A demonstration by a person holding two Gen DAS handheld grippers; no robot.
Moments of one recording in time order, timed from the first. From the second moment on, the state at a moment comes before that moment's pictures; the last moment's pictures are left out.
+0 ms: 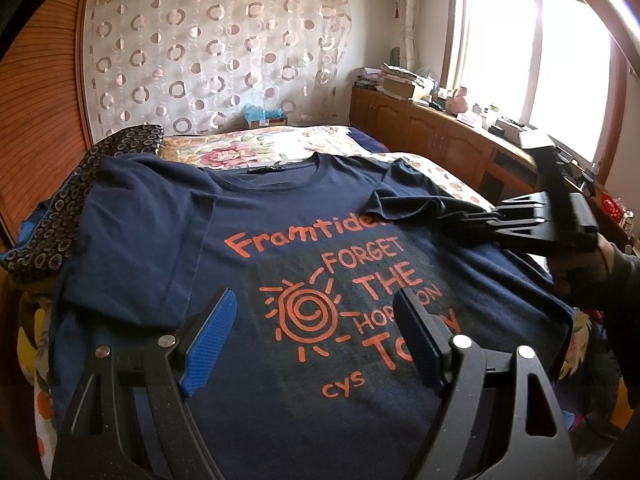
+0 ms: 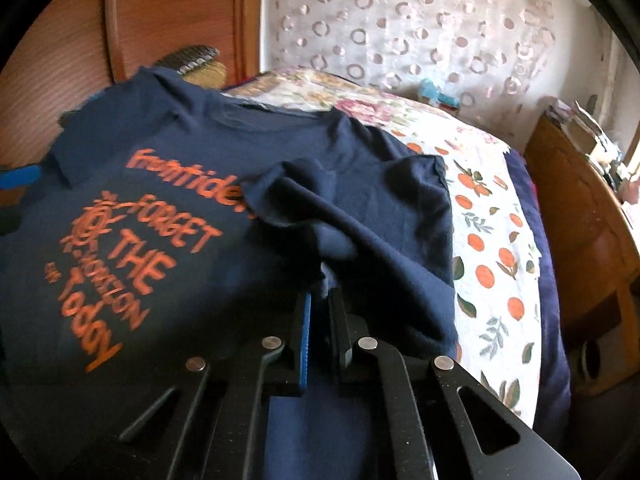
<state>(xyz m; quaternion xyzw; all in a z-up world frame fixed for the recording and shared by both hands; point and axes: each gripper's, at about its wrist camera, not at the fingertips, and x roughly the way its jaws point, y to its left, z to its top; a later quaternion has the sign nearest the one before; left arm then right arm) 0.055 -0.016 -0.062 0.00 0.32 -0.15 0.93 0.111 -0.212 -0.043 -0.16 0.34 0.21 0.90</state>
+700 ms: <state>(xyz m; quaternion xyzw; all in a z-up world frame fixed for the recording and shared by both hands) 0.082 0.028 -0.045 0.01 0.30 -0.09 0.95 0.066 -0.257 -0.026 -0.13 0.32 0.23 0.91</state>
